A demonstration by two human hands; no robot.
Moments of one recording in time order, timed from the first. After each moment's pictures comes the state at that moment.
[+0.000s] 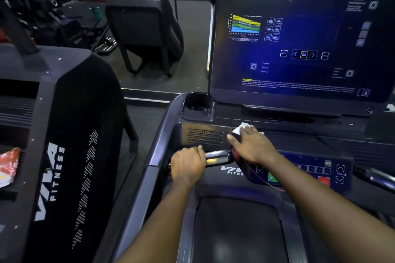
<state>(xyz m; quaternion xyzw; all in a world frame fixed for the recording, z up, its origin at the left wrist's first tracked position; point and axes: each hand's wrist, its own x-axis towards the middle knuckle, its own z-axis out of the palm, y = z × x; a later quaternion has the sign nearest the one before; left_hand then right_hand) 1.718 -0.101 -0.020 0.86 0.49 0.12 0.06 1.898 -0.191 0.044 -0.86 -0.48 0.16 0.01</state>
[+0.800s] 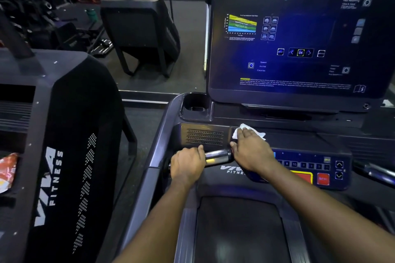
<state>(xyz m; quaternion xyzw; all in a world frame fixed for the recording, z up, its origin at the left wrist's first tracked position) 1.715 -0.096 -0.021 0.87 0.47 0.11 0.09 1.880 -0.198 0.035 -0.87 -0.50 0.06 -0.01</state>
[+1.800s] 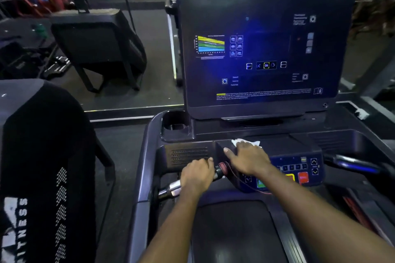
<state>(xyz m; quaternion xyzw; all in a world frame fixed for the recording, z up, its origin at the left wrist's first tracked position) 1.767 -0.098 -0.002 0.92 0.34 0.02 0.19 1.897 -0.208 0.056 -0.93 -0.35 0.15 0.02</state>
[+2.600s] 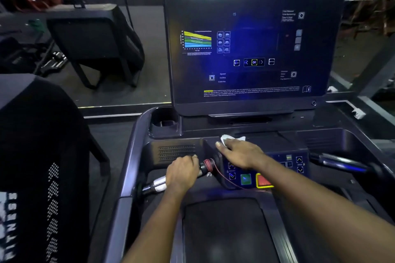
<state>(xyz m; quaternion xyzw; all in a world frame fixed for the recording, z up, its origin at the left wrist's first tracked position) 1.770 -0.103 -0.003 0.89 0.40 0.06 0.21 1.934 -0.224 0.054 -0.89 -0.41 0.21 0.04</state>
